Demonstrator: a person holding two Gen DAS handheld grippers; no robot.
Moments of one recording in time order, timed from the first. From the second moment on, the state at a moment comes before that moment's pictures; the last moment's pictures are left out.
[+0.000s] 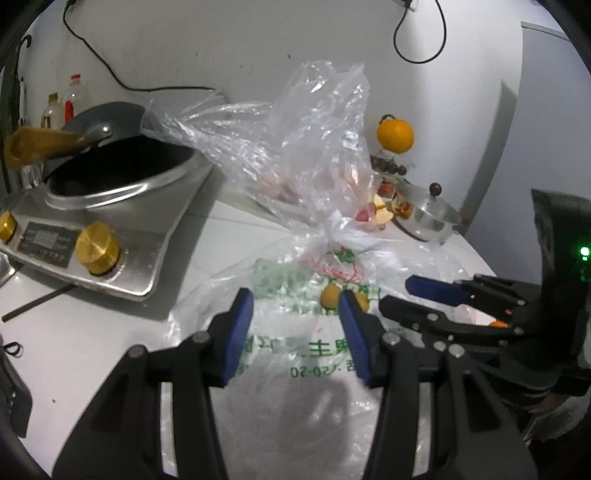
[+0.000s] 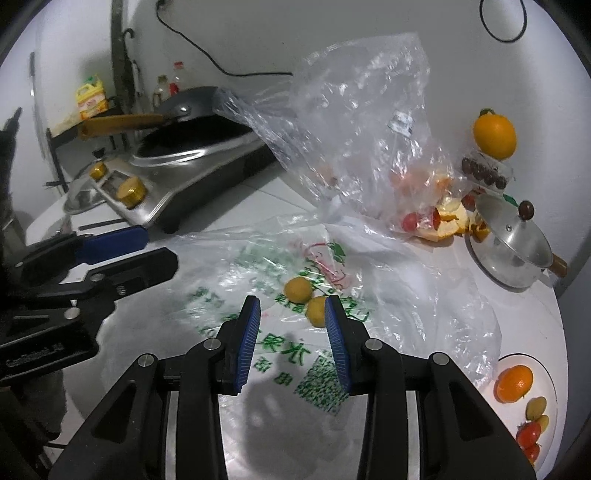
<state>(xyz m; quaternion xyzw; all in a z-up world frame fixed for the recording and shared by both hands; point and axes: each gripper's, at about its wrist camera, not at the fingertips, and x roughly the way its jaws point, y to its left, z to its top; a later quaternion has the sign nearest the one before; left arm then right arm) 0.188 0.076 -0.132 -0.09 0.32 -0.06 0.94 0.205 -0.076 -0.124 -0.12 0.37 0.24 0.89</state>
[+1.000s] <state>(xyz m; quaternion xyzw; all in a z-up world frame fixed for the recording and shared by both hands) 0.227 0.074 -0.163 -0.08 0.36 -0.06 0.93 0.257 -0.072 -0.178 -0.11 0.43 0.22 0.87</state>
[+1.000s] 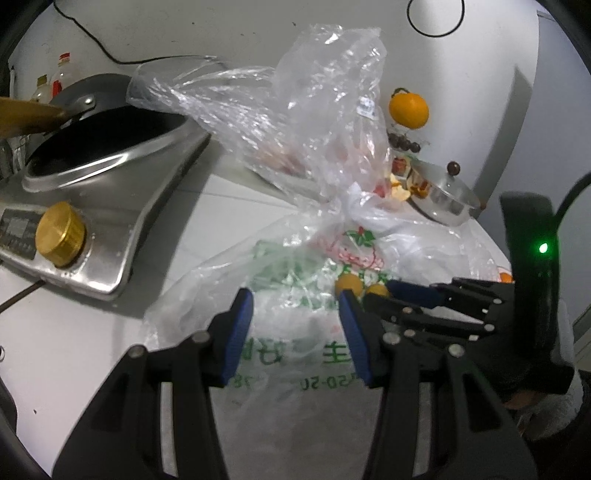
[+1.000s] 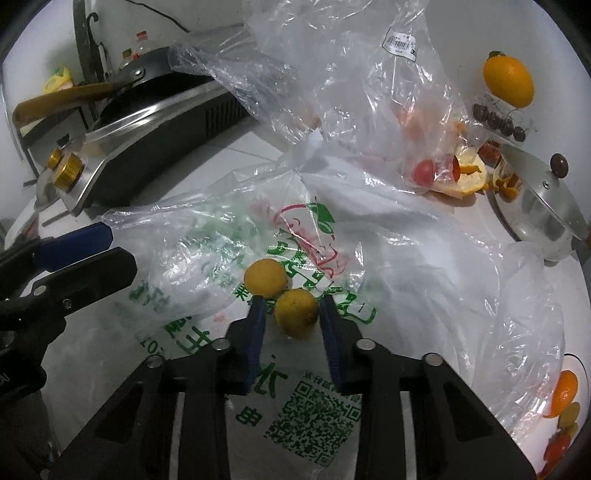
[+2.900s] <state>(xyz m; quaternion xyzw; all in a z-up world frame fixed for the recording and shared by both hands) 0.239 -0.002 -0.150 0.00 0.36 -0.12 0.92 0.214 -0.150 -0.119 -0.06 0.35 0.21 0.91</state>
